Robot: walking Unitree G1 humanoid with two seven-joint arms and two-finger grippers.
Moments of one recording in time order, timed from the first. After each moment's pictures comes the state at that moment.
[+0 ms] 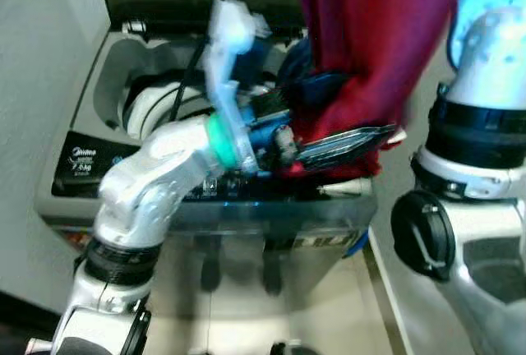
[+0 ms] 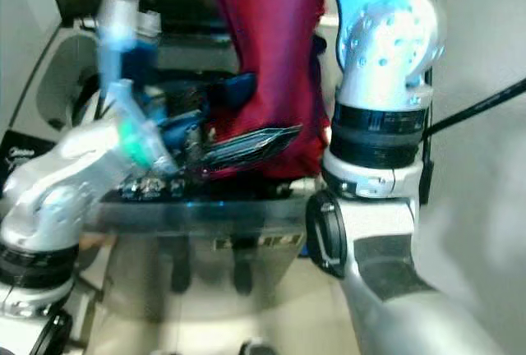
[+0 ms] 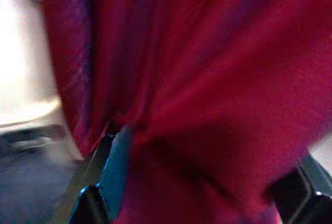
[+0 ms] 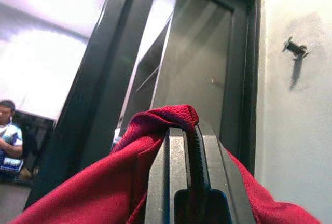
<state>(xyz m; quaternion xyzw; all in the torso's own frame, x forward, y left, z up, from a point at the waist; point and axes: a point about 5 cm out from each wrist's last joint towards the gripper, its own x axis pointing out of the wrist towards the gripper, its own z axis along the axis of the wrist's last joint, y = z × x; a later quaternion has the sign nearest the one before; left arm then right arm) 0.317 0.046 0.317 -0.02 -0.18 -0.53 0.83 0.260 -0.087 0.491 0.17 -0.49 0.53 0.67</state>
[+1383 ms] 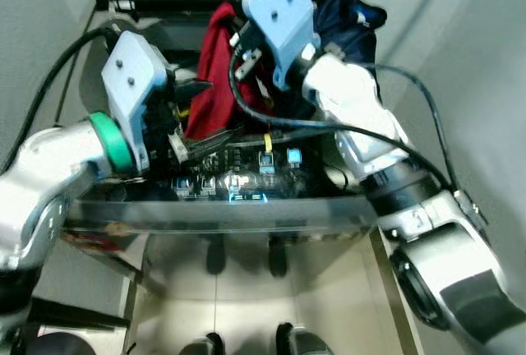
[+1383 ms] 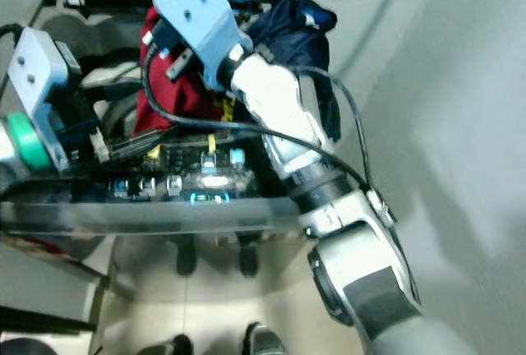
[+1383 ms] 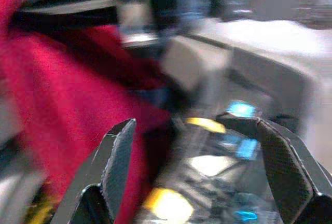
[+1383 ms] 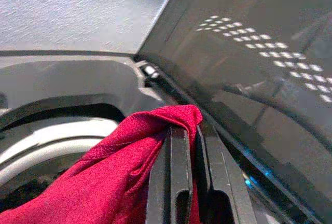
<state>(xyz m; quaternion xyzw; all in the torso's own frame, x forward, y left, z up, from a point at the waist) 0.267 0.151 0.273 0.17 -0.10 -0.43 0.88 0.364 -0.019 0.327 -0.24 -0.26 0.35 0.87</state>
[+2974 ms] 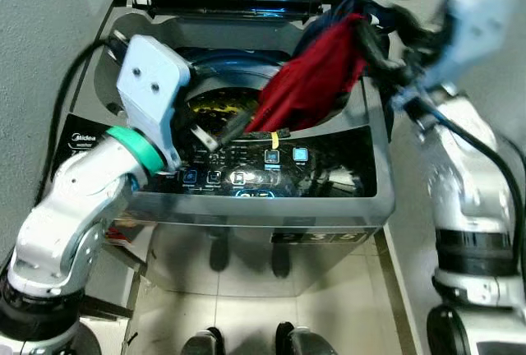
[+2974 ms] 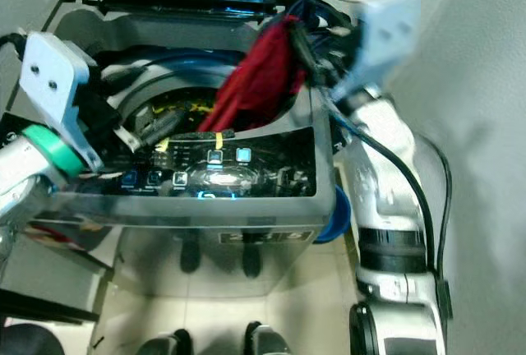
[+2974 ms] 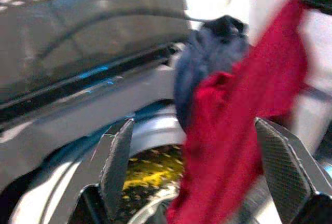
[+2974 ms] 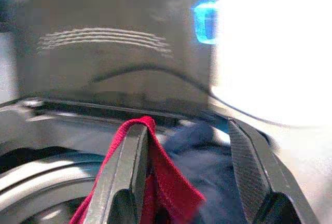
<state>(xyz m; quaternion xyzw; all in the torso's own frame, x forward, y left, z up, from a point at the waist) 0.289 0.144 0.294 0.11 -0.17 -0.24 0.95 0.327 -0.181 0.294 0.03 -0.28 0.12 0.95</state>
